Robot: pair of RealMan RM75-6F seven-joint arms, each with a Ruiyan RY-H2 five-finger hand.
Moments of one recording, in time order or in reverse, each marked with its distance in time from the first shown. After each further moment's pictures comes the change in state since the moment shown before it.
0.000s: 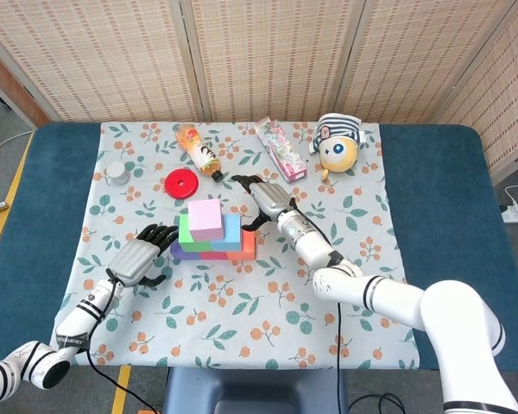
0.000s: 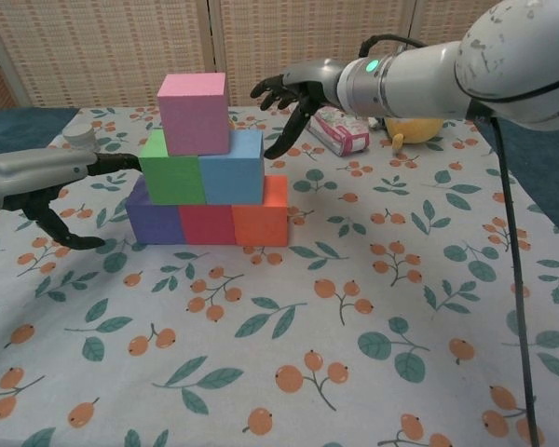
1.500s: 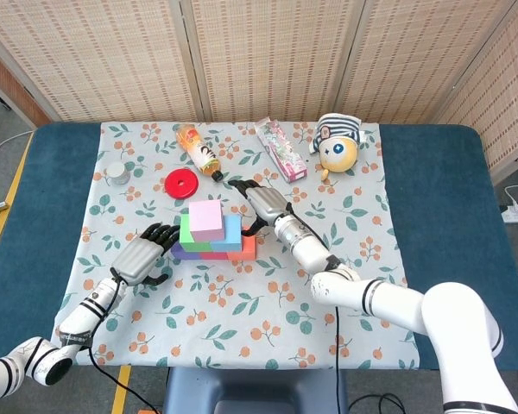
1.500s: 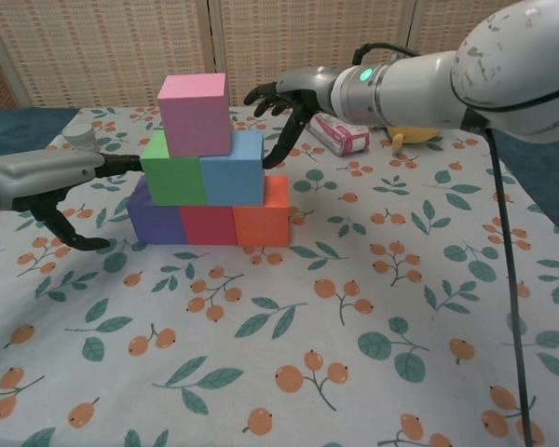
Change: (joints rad) left arm -0.028 -0.013 0.026 0.028 0.011 0.003 -0.014; right arm -0.019 -0.020 0.029 -0.022 -0.008 0.001 -0.057
